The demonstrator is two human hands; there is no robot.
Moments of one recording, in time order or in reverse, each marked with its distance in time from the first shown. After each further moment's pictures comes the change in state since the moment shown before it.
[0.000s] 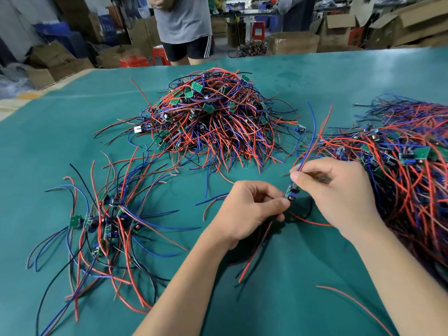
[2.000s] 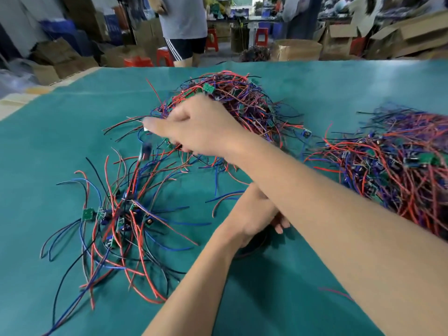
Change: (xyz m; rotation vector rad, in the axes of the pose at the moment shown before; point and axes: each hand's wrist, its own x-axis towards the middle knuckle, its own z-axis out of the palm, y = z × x) left_hand -0.013 0.012 0.008 -0.039 -0.042 0.011; right_hand 0.053 -0.165 0.134 -0.245 -0.531 -0.232
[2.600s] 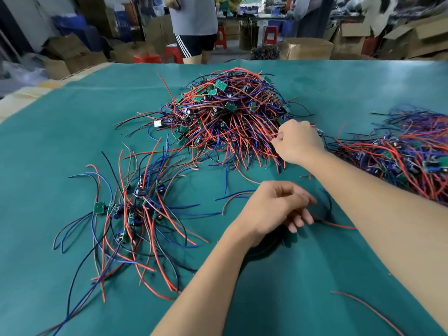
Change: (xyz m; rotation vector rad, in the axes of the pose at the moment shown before) left_hand 0.012 -0.006 -0.002 -0.098 -0.037 -0.081; right_hand 0.004 0.164 -0.033 -0.518 0.184 0.452
